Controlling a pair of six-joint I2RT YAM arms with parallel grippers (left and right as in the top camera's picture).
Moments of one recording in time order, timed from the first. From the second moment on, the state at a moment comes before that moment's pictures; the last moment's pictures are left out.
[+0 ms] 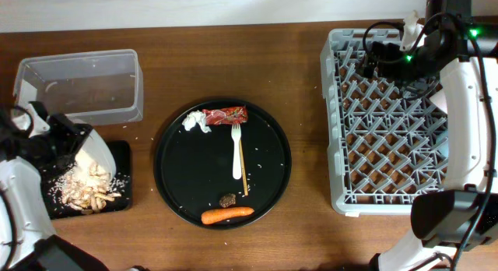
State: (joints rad) left arm 0.64 1.54 1.21 -0.77 0.66 -0.36; right arm -0.14 1.84 2.01 -1.36 -0.28 0.16
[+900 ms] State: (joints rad) left arm 0.96 1.53 1.21 -0.89 1.21 -0.32; right arm -0.14 1.84 2.01 -1.36 -0.28 0.16
